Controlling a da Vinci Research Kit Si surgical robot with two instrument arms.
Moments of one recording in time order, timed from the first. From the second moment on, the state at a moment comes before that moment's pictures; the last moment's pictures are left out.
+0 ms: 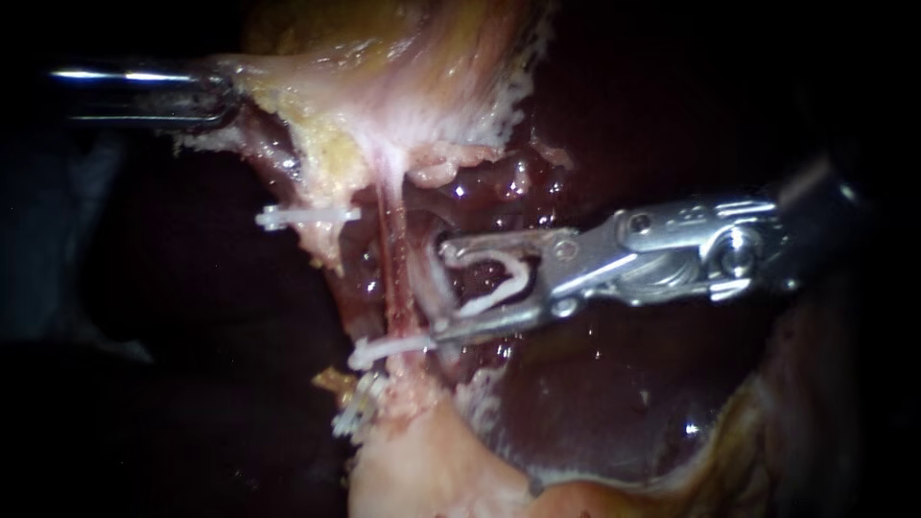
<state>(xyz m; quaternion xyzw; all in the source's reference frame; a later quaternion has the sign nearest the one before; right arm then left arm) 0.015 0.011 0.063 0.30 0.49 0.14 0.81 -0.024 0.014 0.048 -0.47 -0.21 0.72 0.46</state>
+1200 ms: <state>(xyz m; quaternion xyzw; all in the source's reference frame) 0.022 0.007 0.061 0.42 0.56 0.15 0.70 -0.024 0.014 0.048 -0.47 -0.21 0.72 0.46</state>
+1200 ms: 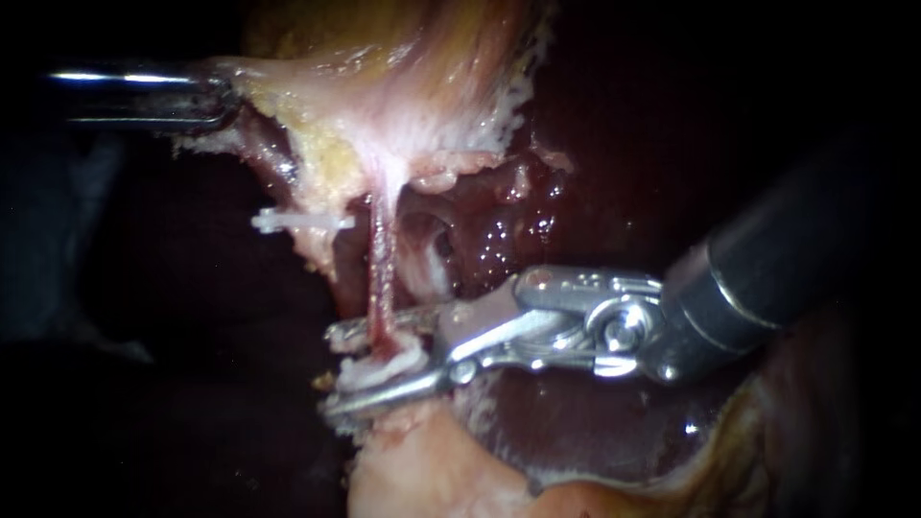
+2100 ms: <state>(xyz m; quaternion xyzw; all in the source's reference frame) 0.021 0.007 0.062 0.43 0.56 0.17 0.69 -0.024 0.014 0.048 -0.47 -0.21 0.73 0.46</state>
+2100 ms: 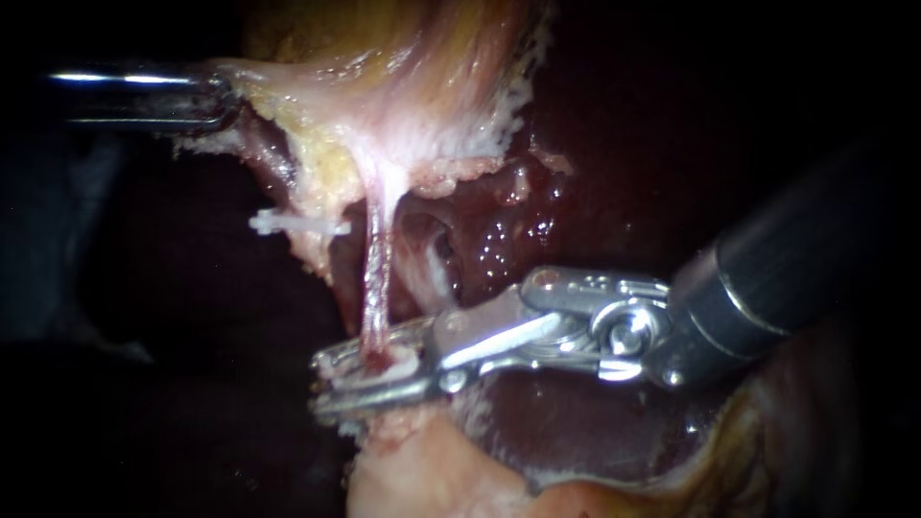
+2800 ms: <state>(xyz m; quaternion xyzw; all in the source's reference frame) 0.020 0.007 0.063 0.46 0.52 0.21 0.69 -0.024 0.014 0.049 -0.47 -0.21 0.73 0.46</state>
